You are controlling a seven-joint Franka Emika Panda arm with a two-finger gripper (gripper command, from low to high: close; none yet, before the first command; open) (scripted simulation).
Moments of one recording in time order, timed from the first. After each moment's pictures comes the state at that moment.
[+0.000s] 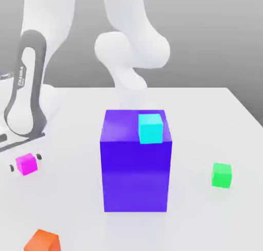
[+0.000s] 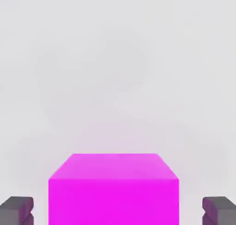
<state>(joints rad) -0.35 0.40 -0.49 -2.63 0.90 2.91 -1.66</state>
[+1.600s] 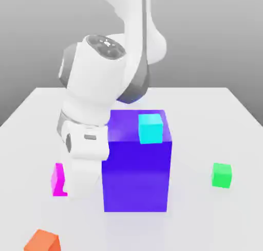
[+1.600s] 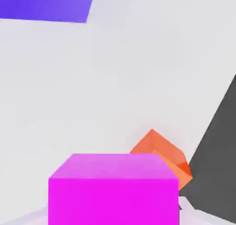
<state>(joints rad) 0.56 0.07 -0.71 -2.49 -0.58 2.56 -0.89</state>
